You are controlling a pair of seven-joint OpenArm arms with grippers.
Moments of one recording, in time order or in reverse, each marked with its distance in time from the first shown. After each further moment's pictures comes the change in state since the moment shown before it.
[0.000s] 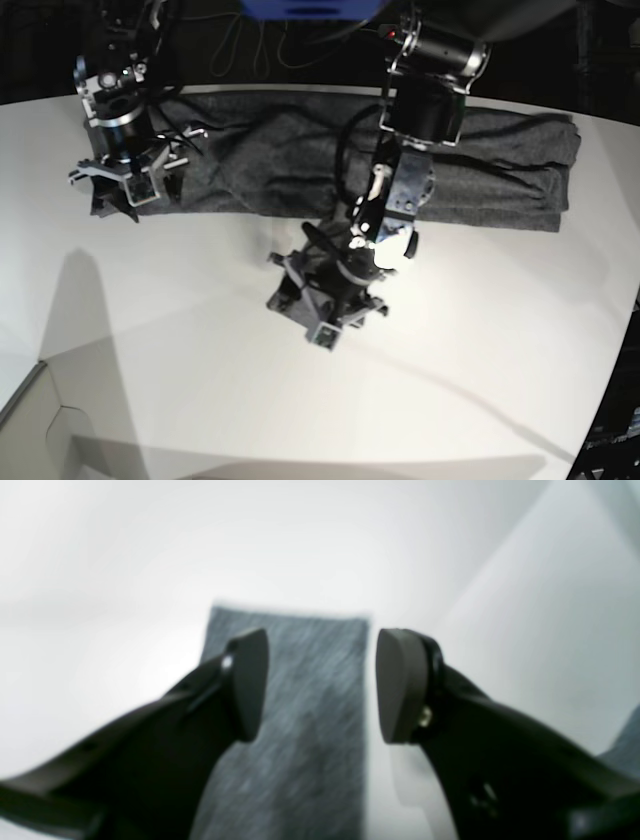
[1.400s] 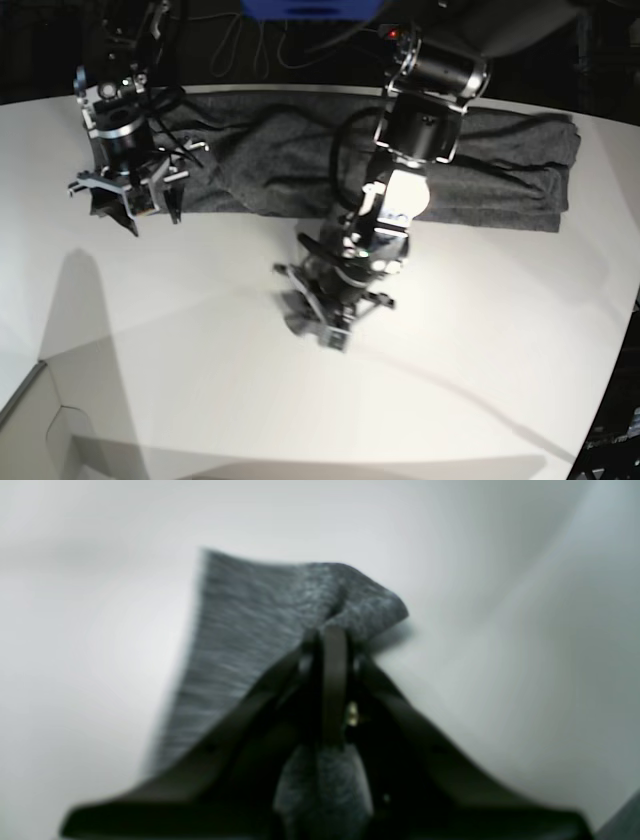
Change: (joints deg) left arm -2.7 0.1 -1.5 -6.8 -0.9 8.7 -3.6; right arm 2.4 -0.1 0.1 0.1 0.0 0.1 -0.1
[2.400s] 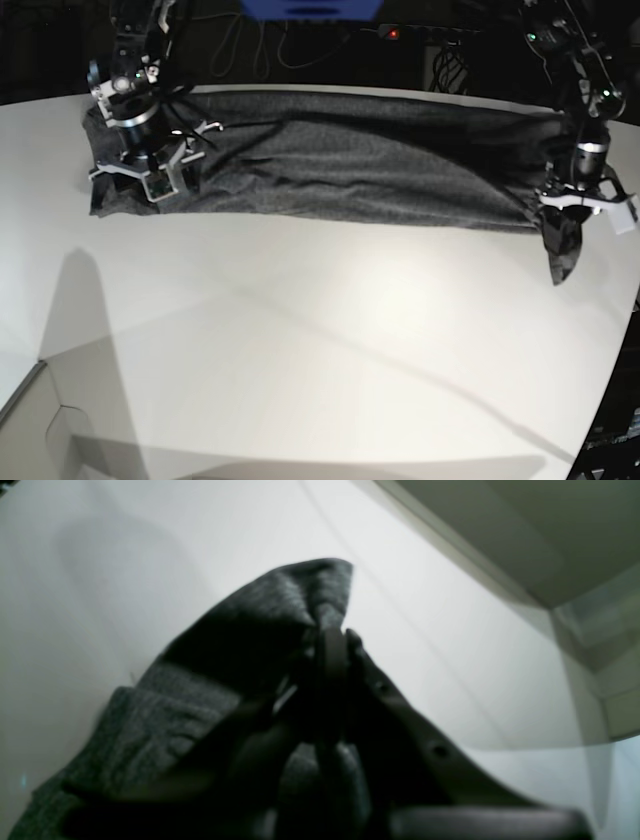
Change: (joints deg) left arm 37.1 -12.6 -40.8 53.0 -42.7 0.1 14.1; right arm -1.4 0.6 -2.4 -5.2 0.0 0.0 0.3
